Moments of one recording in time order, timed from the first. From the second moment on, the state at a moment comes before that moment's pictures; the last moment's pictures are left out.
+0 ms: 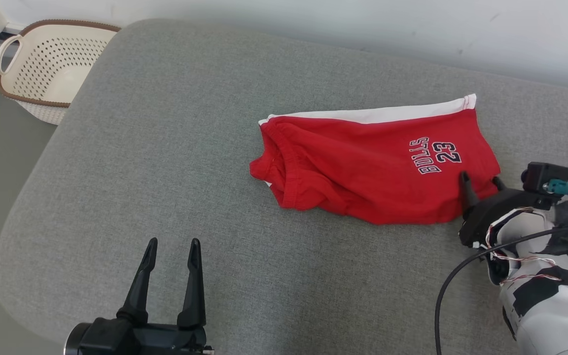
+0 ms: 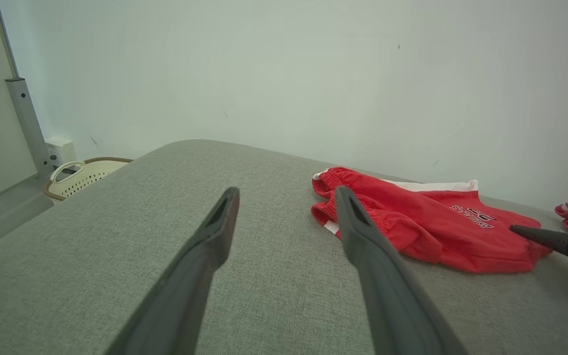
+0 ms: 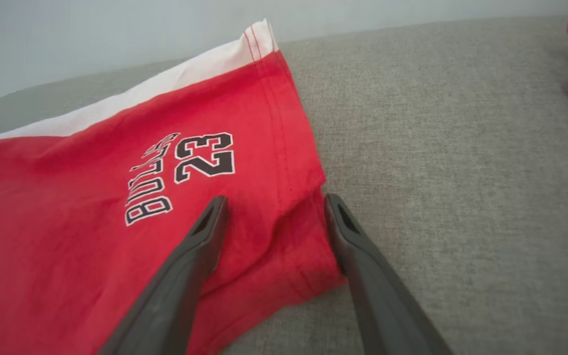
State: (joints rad) left arm -0.11 0.05 -0.23 -0.14 -0.21 0.15 -0.26; right arm -0.80 -0.25 0.15 1.03 0.34 0.13 -0.10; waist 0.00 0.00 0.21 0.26
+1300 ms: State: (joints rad) left arm -0.02 0.05 -0.20 -0.06 -0.19 0.10 -0.26; right arm -0.48 -0.18 0.39 0.91 0.54 0.13 -0.20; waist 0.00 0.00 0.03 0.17
